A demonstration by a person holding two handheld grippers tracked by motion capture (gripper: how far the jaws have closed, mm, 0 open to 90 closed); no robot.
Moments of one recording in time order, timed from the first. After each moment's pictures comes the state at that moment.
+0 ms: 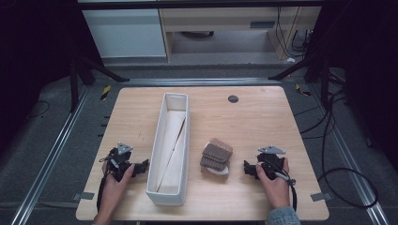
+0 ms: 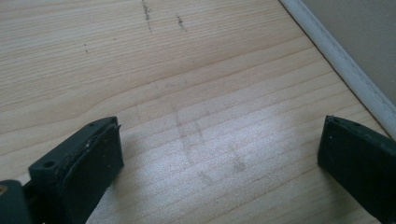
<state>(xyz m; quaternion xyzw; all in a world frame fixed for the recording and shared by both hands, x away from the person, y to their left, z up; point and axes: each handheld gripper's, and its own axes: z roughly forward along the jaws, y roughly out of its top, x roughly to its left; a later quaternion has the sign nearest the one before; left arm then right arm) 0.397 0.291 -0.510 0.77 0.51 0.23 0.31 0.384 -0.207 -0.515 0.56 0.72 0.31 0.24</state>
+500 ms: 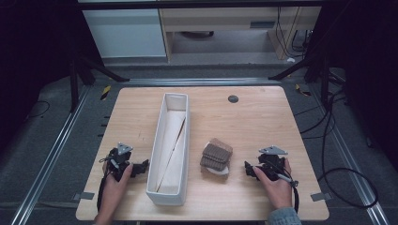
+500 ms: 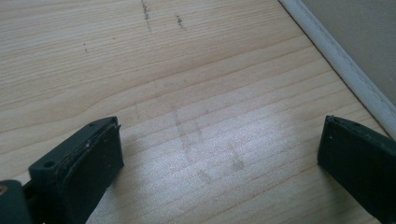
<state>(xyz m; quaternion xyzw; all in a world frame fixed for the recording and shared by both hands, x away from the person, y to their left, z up) 0.396 0.291 -0.510 0.77 0.51 0.22 0.31 0.374 -0.209 -0.502 0.54 0.74 0.32 0.24</state>
